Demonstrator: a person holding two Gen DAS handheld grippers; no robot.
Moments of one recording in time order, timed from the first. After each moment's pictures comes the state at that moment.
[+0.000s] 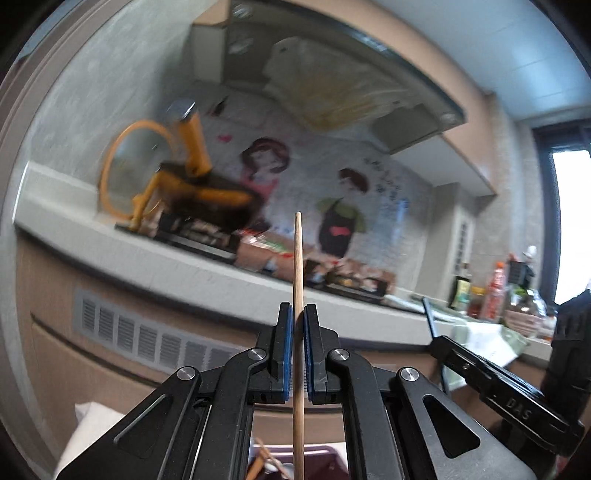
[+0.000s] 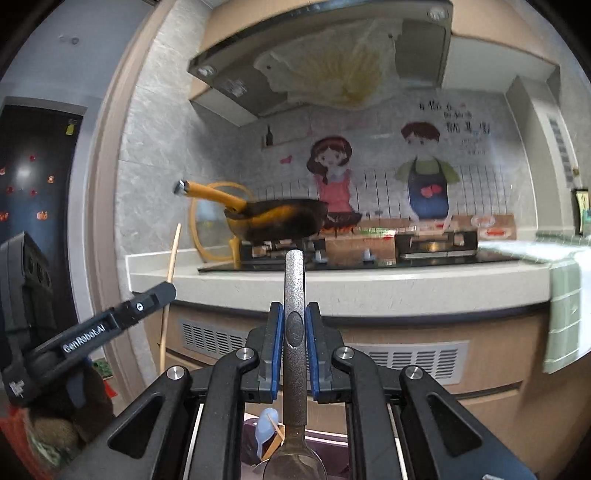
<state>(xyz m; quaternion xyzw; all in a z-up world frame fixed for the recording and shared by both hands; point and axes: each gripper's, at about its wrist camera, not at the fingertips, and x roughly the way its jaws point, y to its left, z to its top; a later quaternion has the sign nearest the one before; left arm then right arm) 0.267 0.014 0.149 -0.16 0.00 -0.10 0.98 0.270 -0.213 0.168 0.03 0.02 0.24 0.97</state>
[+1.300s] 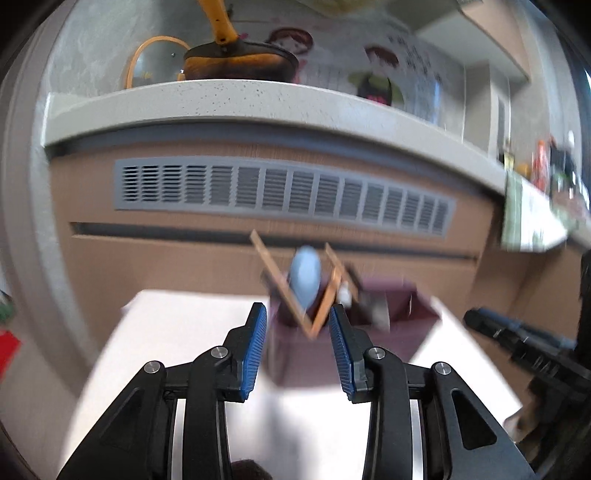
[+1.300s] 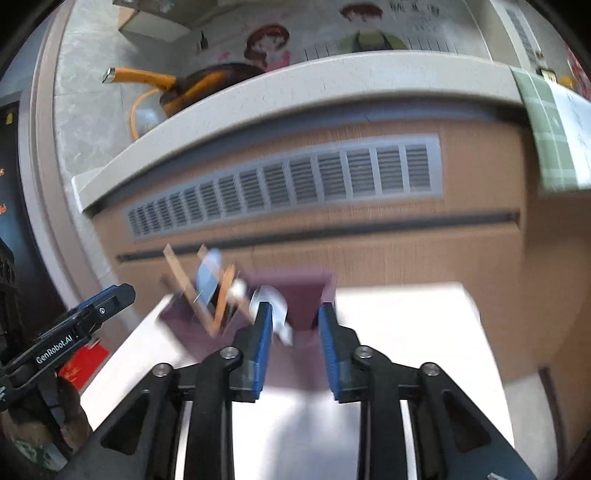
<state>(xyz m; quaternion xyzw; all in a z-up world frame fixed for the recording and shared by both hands) 0.231 -0.008 0.018 -0.05 0.21 -0.03 0.98 0.280 -0.231 0.017 0.07 0.24 0.18 0.95</state>
